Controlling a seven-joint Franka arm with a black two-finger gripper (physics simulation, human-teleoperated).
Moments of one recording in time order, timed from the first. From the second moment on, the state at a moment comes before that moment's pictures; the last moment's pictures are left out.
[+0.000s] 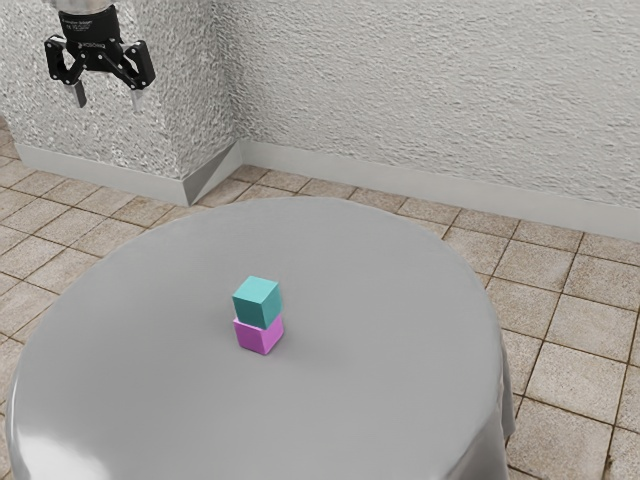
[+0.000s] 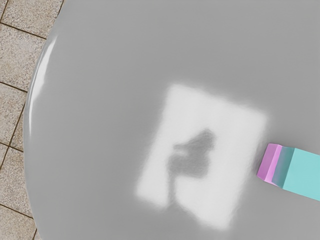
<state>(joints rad) -0.09 0.15 0.30 -1.19 0.08 1.36 -0.14</state>
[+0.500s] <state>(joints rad) -0.11 0.05 0.12 -0.89 0.09 1.36 -0.14</state>
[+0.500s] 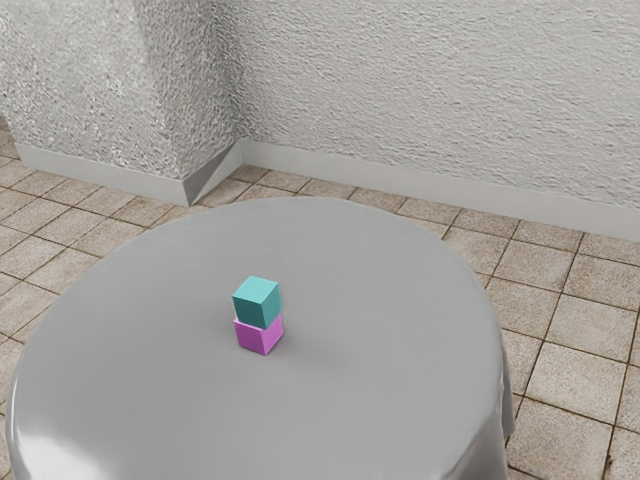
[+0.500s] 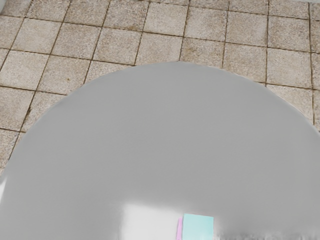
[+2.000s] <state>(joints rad) -0.10 0.34 0.10 -1.82 -0.17 2.17 0.26</state>
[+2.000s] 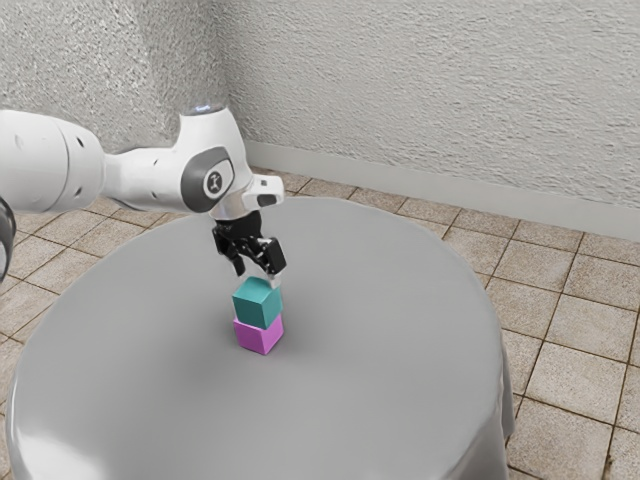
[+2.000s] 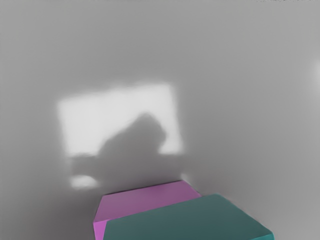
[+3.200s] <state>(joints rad) -0.10 0.30 0.08 -1.94 -0.17 2.21 0.23</state>
